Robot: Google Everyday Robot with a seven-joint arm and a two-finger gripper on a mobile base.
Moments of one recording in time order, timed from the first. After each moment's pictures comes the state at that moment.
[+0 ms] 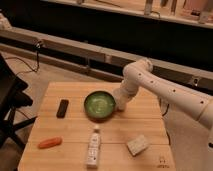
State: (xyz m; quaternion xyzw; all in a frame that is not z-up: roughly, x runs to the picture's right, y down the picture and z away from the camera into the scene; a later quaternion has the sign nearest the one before) arm 0.115 0.066 0.815 -0.27 -0.09 -0.06 0.96
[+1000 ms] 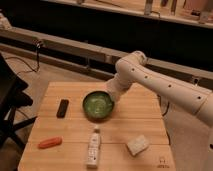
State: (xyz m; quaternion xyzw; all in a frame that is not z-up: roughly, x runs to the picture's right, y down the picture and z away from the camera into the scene) arm 0.057 0.014 0.783 -0.20 -0.12 -0.11 0.97
